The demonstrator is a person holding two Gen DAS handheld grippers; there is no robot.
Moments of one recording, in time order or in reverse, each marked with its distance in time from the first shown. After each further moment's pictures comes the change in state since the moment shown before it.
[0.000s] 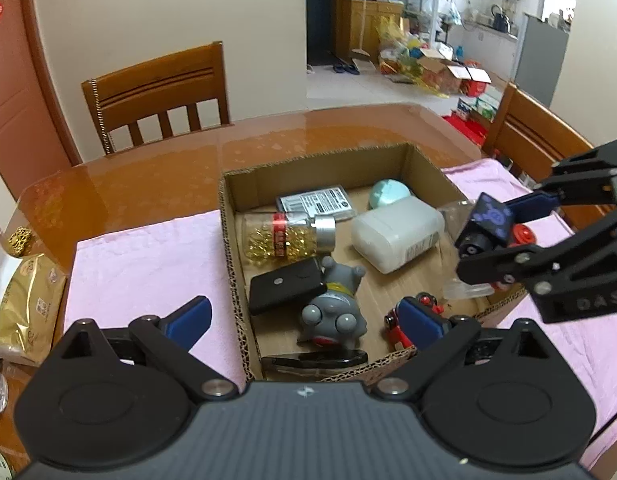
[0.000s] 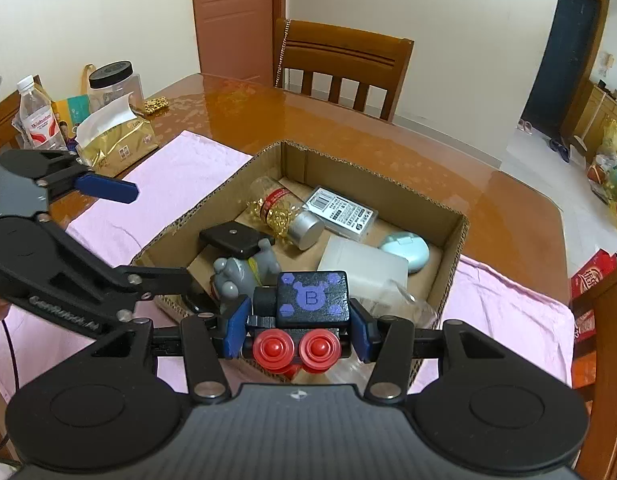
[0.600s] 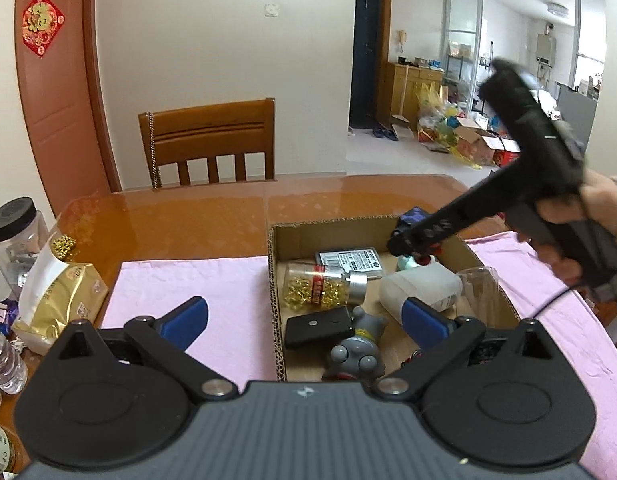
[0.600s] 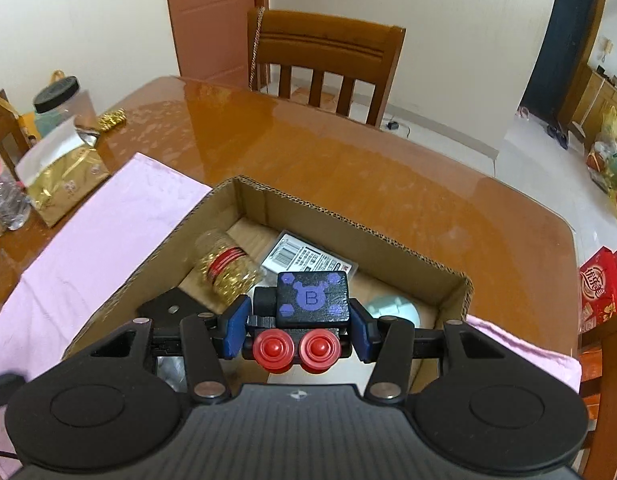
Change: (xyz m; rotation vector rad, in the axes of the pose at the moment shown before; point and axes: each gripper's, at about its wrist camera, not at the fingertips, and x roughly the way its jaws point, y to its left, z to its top) left arm -0.040 0.012 -0.010 -0.120 -0.195 0.089; right arm 0.081 -0.038 0.078 0.036 0.056 -0.022
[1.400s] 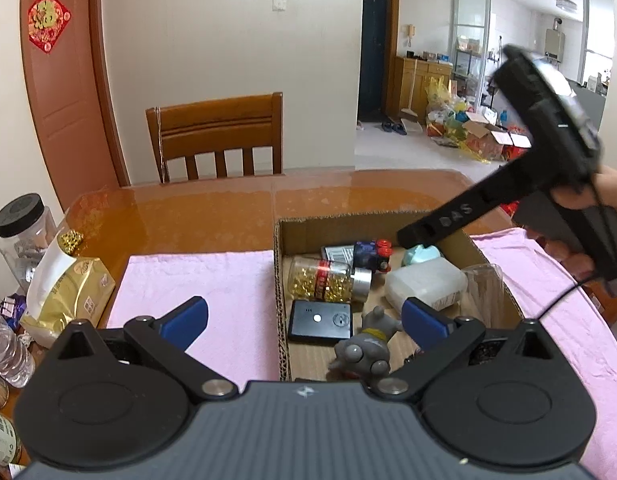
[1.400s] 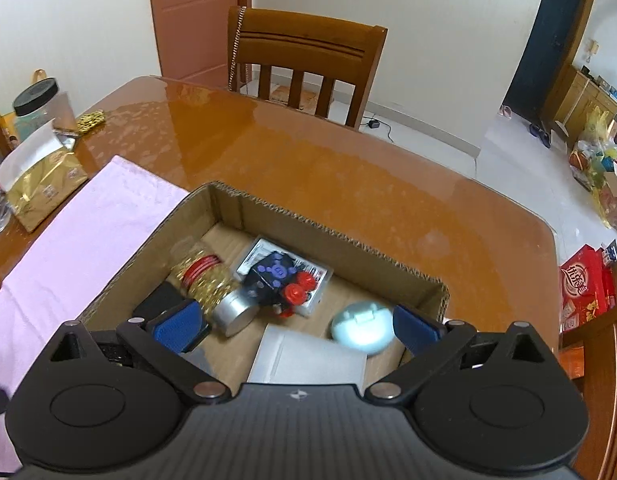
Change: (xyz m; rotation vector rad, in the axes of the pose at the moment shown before) left arm -0.004 -0.003 0.002 -0.005 0.022 0.029; right arm -0.010 -0.004 0.001 0.008 0.001 -0.059
